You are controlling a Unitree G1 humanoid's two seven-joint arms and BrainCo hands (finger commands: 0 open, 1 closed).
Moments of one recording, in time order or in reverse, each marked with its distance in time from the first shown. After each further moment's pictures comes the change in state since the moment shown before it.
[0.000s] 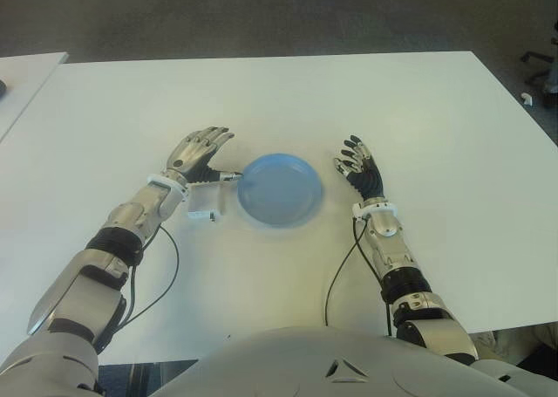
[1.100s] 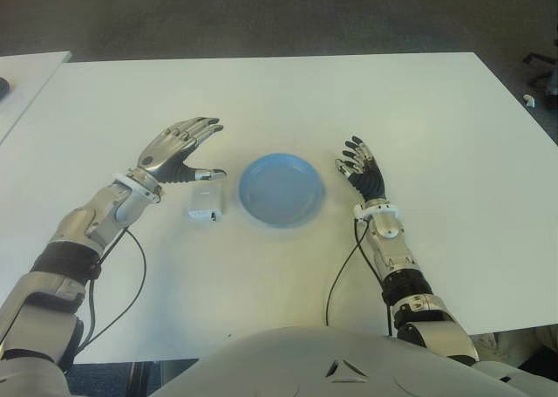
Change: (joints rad) left arm 0.170 0.189 0.177 -0.268 -0.144 -0.238 -0.105; right arm 0.011 -0.001 -0.004 -0.005 0.016 -0.008 0.012
